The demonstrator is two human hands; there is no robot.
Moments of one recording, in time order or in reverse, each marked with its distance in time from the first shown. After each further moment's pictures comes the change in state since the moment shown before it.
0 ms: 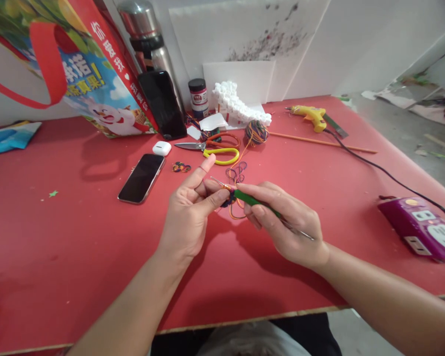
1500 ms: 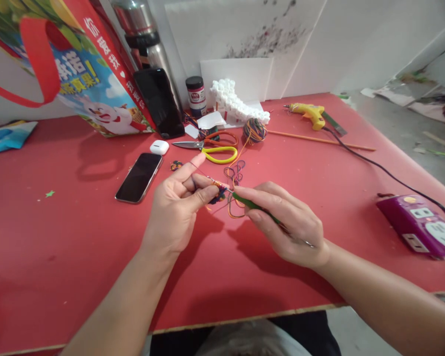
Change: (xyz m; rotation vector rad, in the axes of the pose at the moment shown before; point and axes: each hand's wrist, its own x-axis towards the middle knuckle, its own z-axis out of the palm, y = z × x) left_hand 0.004 0.016 -0.003 0.072 0.040 0.046; right_hand 0.003 -0.004 -0.007 -0.180 -0.069 -0.182
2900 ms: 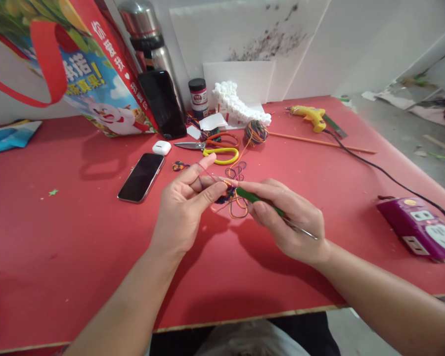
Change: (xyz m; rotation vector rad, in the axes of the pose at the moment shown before) left_hand -0.002 -0.008 -0.001 0.051 -0.062 0.021; right_hand 0.000 0.004 0.005 0.155 0.074 0.138
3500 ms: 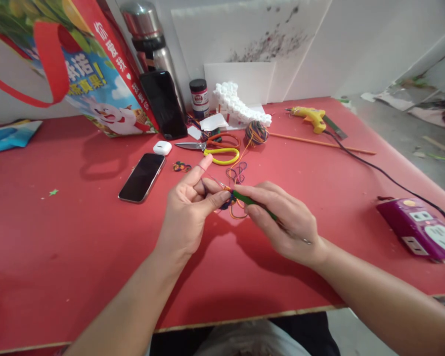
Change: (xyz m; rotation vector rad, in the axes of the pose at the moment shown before) left_hand -0.004 -0.002 0.005 -0.001 0.028 -0.041; right_hand 0.001 -0.001 0.003 -0.182 -0.056 -0.072
